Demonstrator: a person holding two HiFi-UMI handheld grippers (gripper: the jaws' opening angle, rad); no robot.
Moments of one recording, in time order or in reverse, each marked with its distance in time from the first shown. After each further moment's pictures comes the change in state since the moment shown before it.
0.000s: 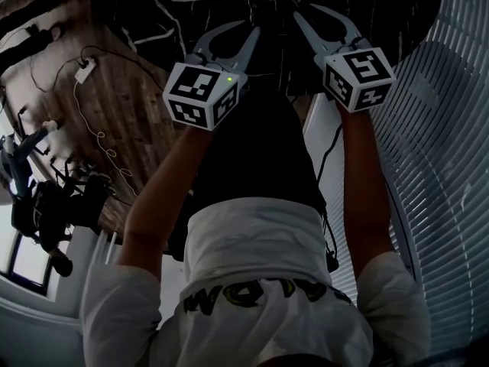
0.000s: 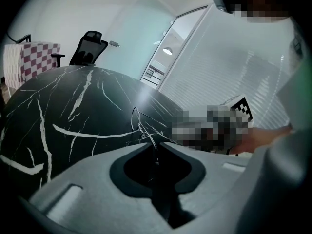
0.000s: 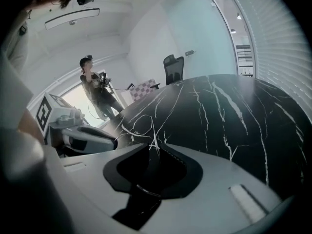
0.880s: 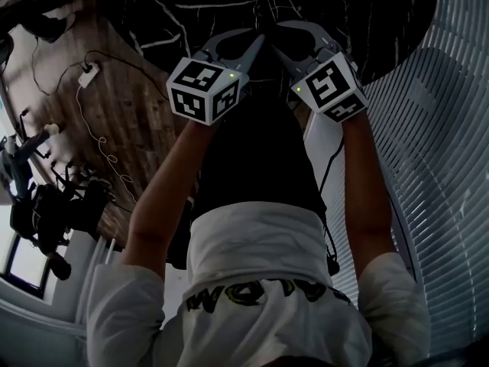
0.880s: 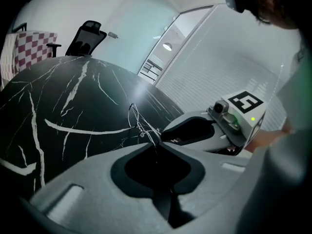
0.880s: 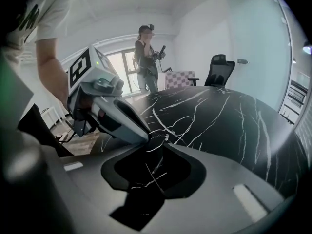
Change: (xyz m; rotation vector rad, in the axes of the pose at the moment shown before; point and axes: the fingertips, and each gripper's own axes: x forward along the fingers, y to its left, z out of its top) left arm 0.004 -0.005 -0.003 -0.035 0.065 -0.074; right arm 0.011 0.069 -0.017 -0.500 0.178 0.197
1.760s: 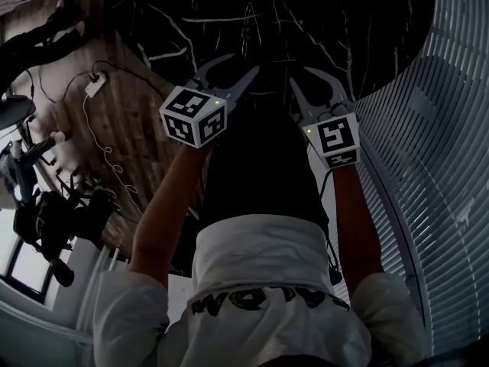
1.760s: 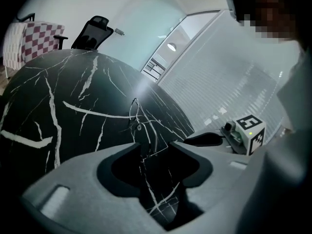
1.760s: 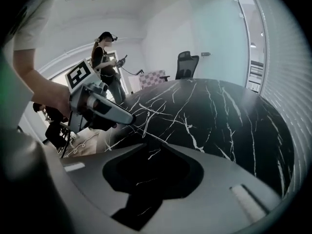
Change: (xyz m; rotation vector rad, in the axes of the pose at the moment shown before) left arm -0.027 0.006 -0.027 -0.070 0.012 -0.022; right arm -0.039 0.020 -0.050 0.291 -0.043 -0.241
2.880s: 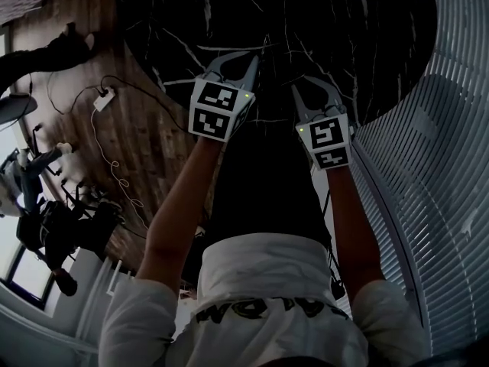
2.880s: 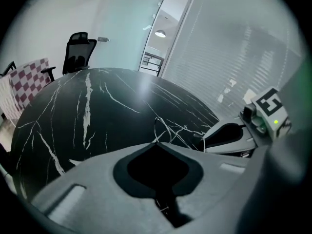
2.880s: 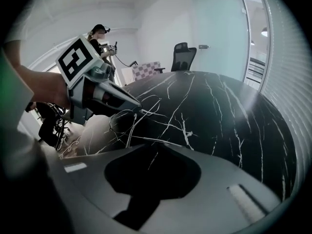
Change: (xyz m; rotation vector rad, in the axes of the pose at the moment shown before) left arm 0.028 0.052 0.049 0.274 0.102 0.208; right arm 0.045 -0.019 0.011 0.030 0.113 -0.061
